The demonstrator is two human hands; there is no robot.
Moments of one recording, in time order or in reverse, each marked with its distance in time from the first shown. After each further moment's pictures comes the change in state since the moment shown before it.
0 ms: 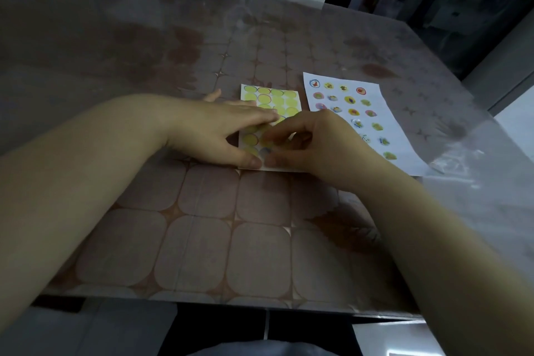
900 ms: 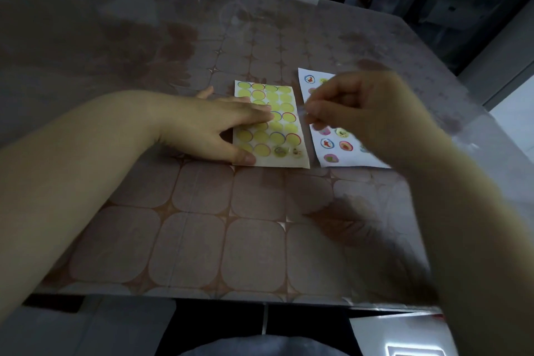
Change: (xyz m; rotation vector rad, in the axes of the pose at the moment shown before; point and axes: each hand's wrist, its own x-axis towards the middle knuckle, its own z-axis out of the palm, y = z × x) left_hand 0.003 -0.005 0.001 0.003 -0.018 -0.008; right_hand -0.017 -0.011 -0.044 0.140 0.163 0.010
